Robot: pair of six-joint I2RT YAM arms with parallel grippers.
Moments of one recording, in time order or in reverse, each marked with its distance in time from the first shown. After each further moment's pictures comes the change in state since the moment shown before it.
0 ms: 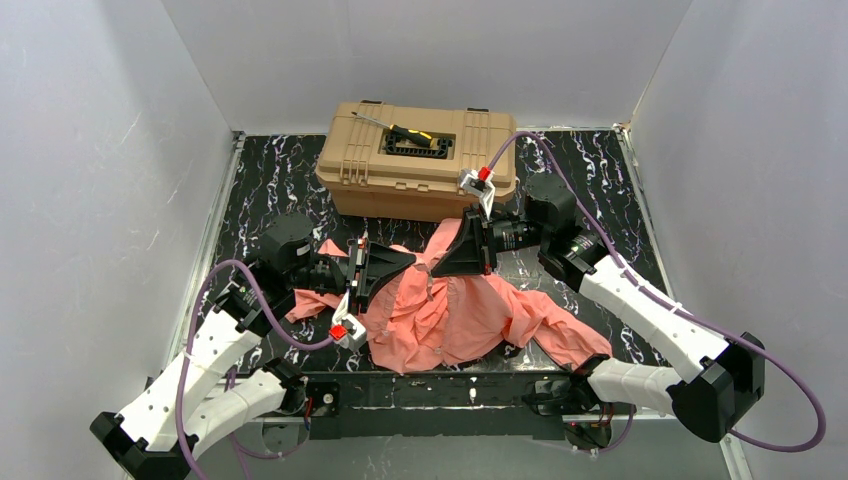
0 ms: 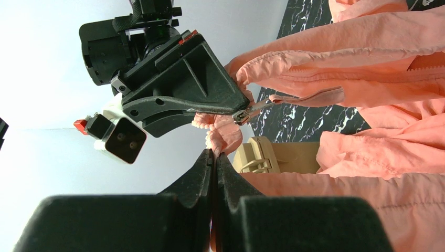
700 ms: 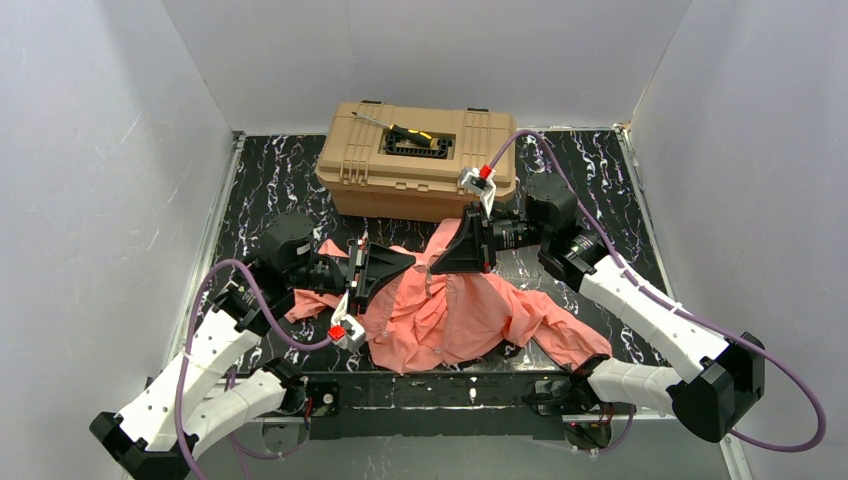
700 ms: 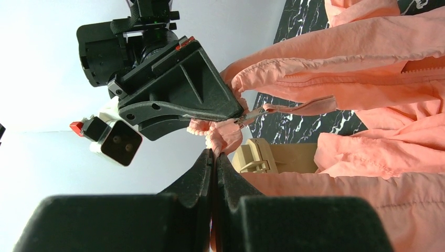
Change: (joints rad) left arm 0.000 0.003 0.012 -0.030 0.007 0.013; right arm 0.001 0.000 0.000 0.024 0.016 0.002
